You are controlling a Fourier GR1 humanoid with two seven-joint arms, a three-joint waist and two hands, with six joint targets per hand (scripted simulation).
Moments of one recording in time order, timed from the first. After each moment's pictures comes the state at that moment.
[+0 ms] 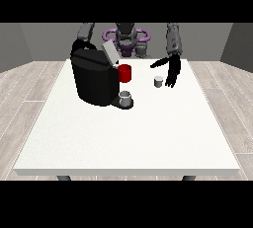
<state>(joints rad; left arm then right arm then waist) -0.49 0.30 0.08 -0.89 -0.30 -0.07 -0.06 -0.20 -0.03 -0.03 -1.43 0.02 -0.17 -0.04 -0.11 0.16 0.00</state>
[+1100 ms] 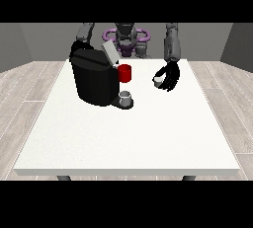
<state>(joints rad) -0.58 0.32 0.03 -0.65 -0.54 0.15 -0.17 -0.21 -0.03 -0.02 -1.41 0.01 -0.16 -0.04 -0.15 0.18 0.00</state>
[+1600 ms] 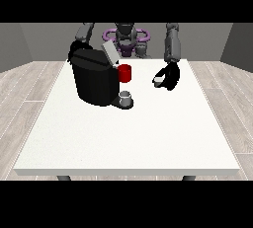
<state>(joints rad) -0.62 0.33 0.01 -0.58 -0.63 0.18 -0.20 -0.22 -0.03 -0.03 -1.41 -0.02 -0.15 -0.03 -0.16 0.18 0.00</state>
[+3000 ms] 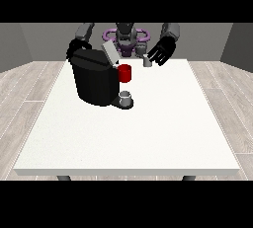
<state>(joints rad) -0.93 0.41 0.06 -0.68 -0.62 -0.10 -0.20 -0.26 -0.02 -0.03 -1.32 -0.04 -0.14 -0.06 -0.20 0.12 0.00</state>
